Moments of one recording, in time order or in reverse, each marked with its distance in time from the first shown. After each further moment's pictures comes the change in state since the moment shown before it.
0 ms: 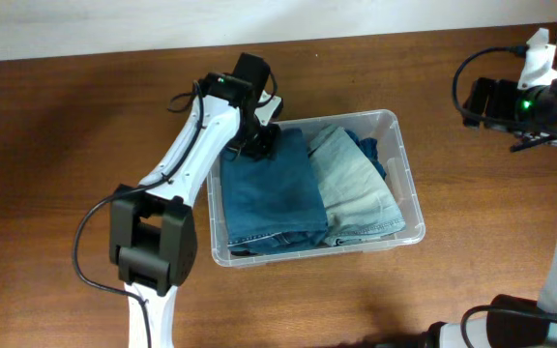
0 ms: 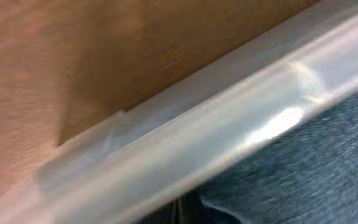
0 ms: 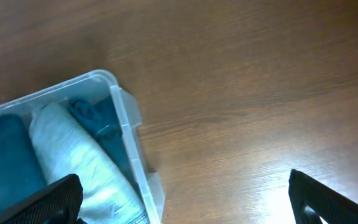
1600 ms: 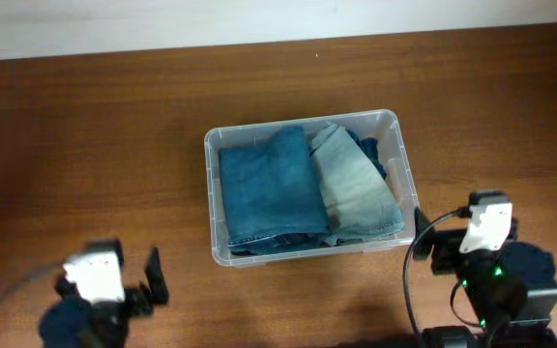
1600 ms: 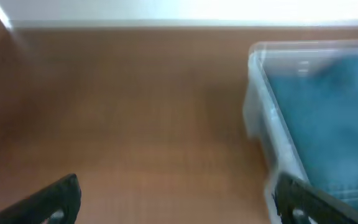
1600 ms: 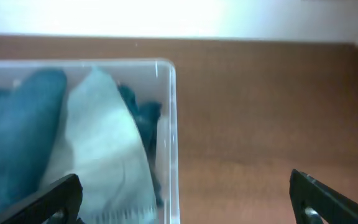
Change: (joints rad) left arm 0.510 -1.912 -1.287 0.256 -0.123 0.032; right arm 0.253 -1.207 -1.285 0.711 0.083 -0.063
